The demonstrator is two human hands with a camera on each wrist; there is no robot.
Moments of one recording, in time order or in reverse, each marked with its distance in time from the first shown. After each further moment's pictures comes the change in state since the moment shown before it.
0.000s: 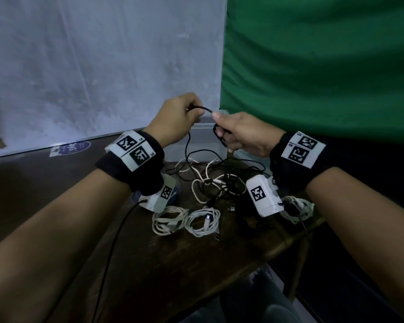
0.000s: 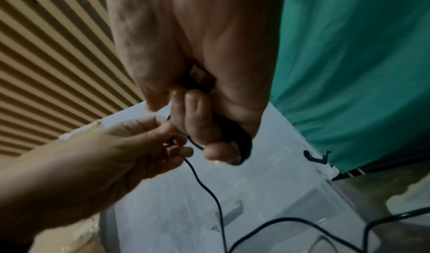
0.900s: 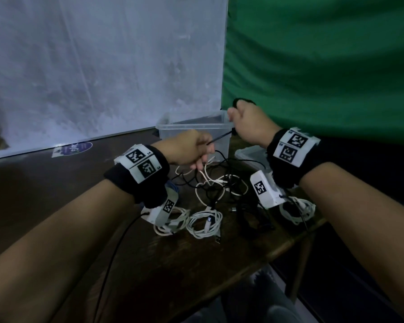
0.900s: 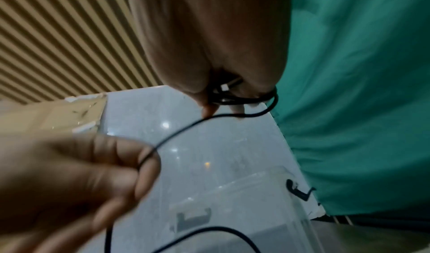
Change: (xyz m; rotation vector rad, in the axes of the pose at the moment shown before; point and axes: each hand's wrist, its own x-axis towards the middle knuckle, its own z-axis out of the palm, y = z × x) left_hand -0.027 -0.004 0.021 -0.106 -0.575 -0.231; right_hand 0.013 -0.003 -0.014 -0.612 0.356 -0.102
